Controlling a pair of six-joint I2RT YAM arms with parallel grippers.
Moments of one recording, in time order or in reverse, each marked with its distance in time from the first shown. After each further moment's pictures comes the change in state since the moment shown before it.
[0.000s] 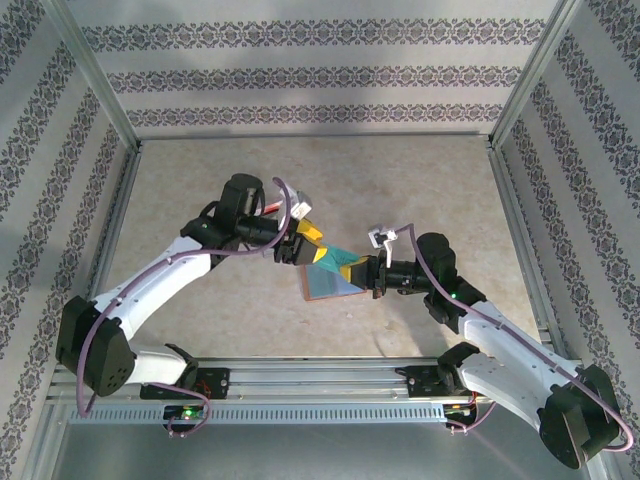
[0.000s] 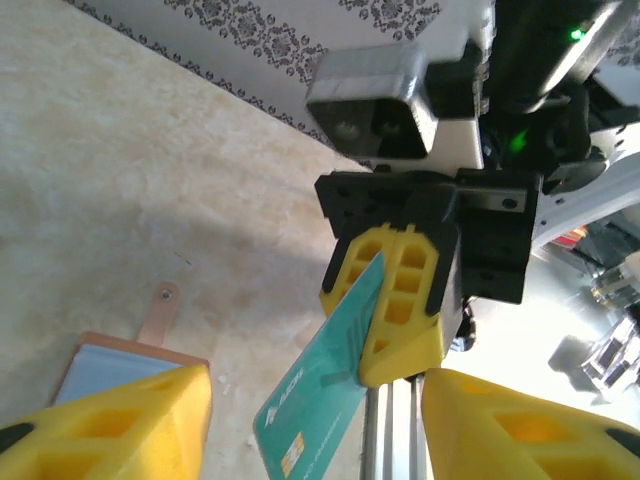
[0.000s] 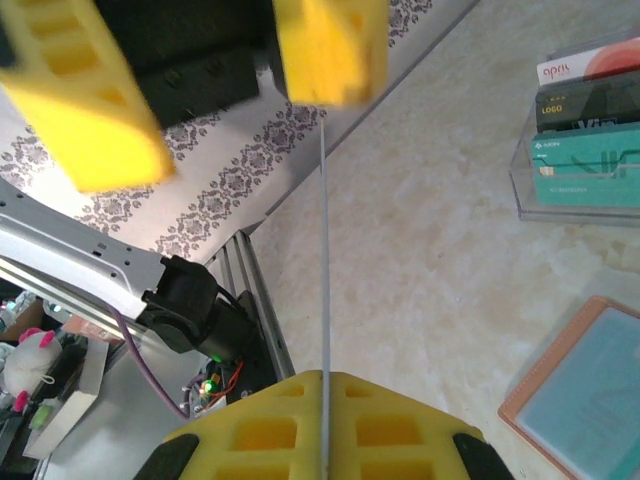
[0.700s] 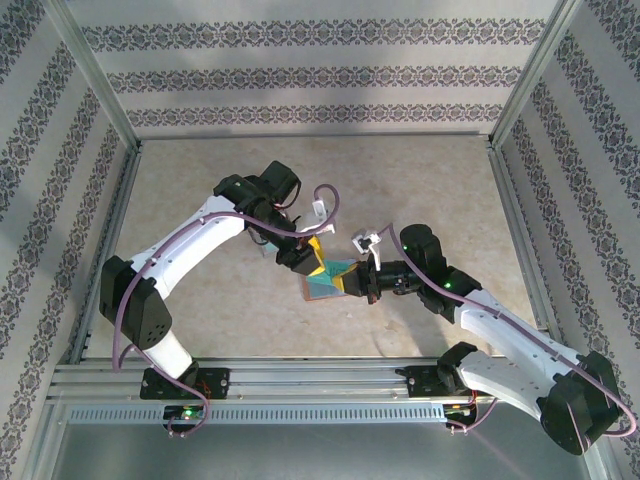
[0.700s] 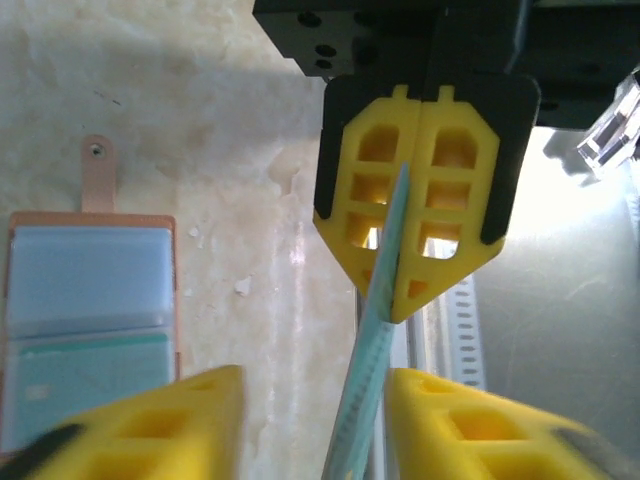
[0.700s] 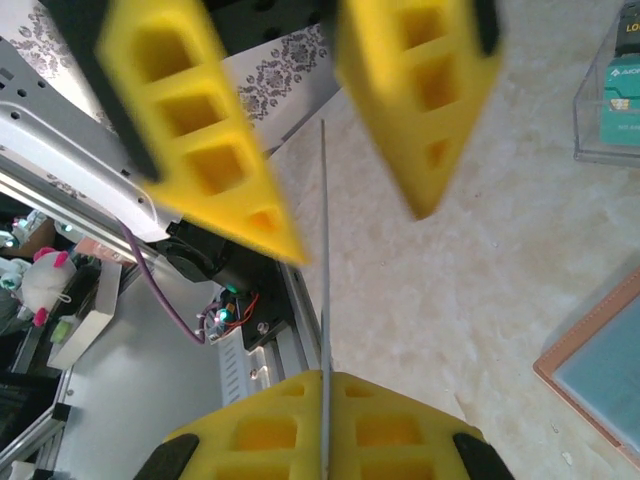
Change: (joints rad) left arm -0.073 0.302 0.426 -0.799 -0.082 0.592; right arm 0.072 0.073 0.126 -0.235 -0.045 -0.148
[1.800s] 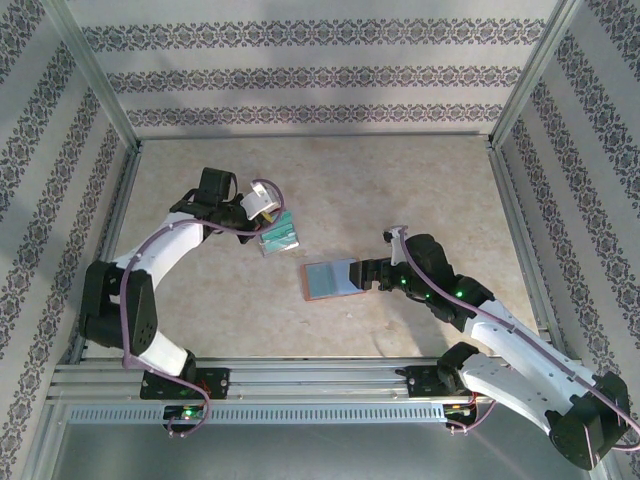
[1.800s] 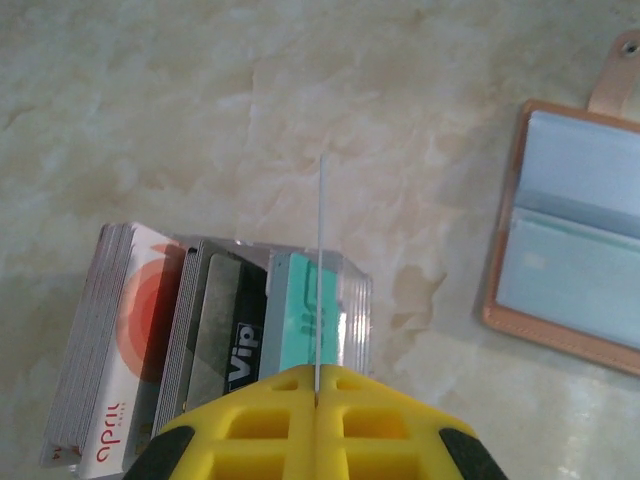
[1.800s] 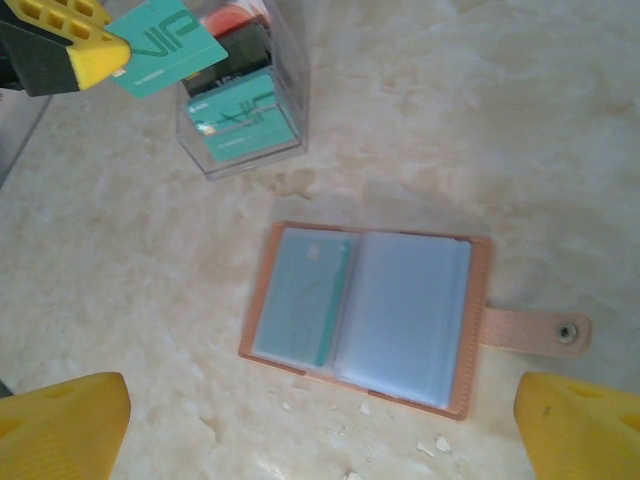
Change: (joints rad) left arm 0.394 -0.082 -0.454 0.727 -0.296 0.051; right arm 0.029 -0.115 0.011 -0.301 0.724 0.142
